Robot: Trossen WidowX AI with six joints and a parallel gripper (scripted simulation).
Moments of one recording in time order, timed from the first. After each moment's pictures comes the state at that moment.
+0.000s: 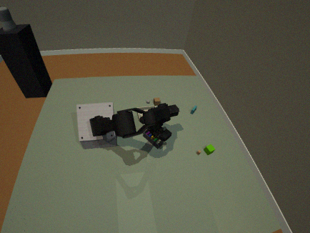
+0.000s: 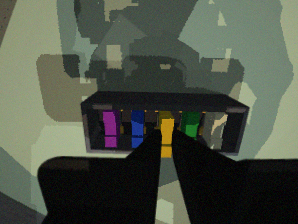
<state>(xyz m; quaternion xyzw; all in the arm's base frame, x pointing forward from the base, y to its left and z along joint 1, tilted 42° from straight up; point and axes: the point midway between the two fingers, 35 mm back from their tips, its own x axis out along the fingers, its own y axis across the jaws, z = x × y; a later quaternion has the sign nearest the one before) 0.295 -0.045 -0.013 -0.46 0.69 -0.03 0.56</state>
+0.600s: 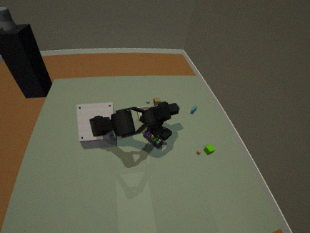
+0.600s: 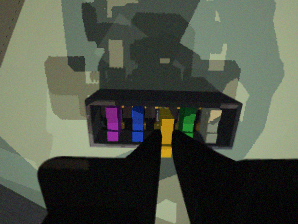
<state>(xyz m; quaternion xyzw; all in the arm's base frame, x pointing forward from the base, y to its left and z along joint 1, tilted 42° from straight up) 0.295 -0.039 -0.007 -0.46 0.69 -0.03 0.56</state>
